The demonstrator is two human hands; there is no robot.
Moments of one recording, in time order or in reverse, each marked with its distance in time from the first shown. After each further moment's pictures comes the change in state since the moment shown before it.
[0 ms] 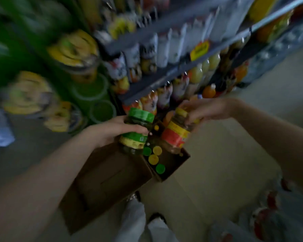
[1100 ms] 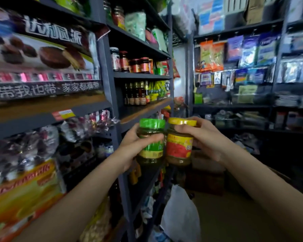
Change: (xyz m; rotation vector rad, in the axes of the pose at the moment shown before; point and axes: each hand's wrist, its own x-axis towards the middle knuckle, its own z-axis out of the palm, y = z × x) left_hand -0.763 -0.079 -0.520 -0.280 1.395 0.815; right_hand 0.028 -0.834 0.614 0.094 -0.269 -1.050
